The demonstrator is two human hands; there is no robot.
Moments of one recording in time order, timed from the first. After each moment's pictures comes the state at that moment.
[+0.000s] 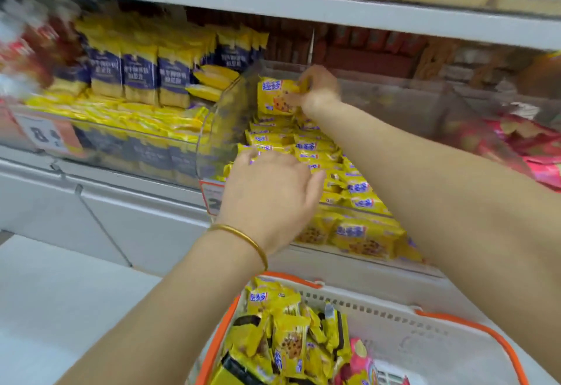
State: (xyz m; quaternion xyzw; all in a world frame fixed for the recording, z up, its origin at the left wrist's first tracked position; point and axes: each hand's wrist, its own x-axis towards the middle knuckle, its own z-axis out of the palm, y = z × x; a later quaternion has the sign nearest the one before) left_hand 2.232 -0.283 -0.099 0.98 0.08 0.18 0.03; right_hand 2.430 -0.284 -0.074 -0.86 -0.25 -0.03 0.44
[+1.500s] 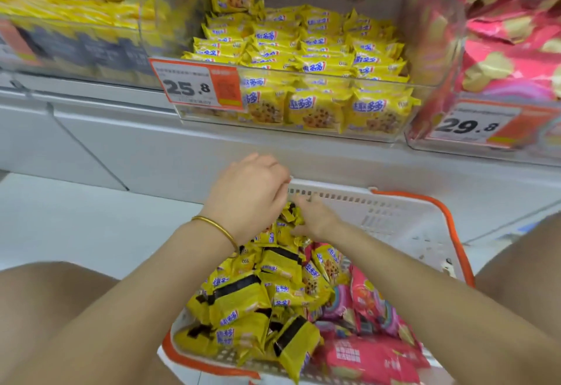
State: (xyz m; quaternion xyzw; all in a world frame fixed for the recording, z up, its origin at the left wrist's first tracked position) left_hand 2.155 -0.347 -0.184 0.99 0.00 0.06 0.10; right_hand 2.258 -0.466 -0.319 -0.91 -0.28 0.29 0.11
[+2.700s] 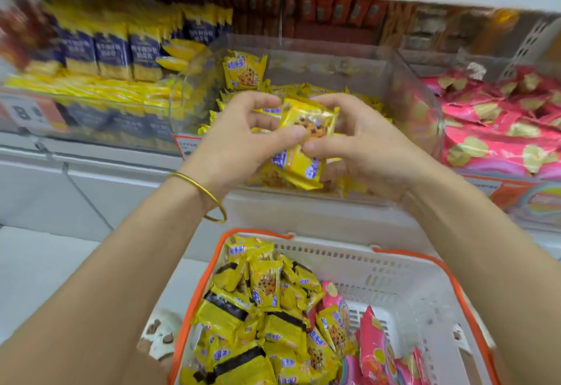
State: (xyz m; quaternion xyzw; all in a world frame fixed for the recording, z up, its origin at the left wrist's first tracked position) left_hand 2.195 -0.313 -0.081 0.77 0.08 0.18 0.61; right_hand 2.265 -0.465 -0.071 -0.70 -0.30 0.23 0.60
